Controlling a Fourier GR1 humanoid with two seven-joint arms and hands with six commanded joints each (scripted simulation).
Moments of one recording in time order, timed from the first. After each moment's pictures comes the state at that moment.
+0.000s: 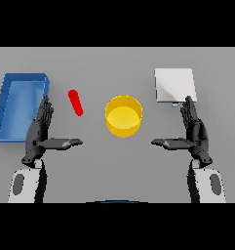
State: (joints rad) left arm 0.00 0.00 0.00 -1.57 0.00 0.00 0.00; right arm 0.00 0.00 0.00 -1.57 0.00 0.00 0.00
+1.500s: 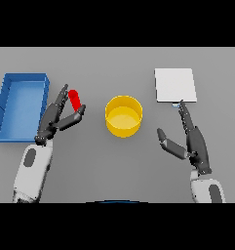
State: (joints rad) left arm -0.27 0.06 -0.03 -1.25 -0.15 -0.04 -0.02; right arm 0.10 -0.06 0.13 -1.72 0.21 -0.02 -0.10
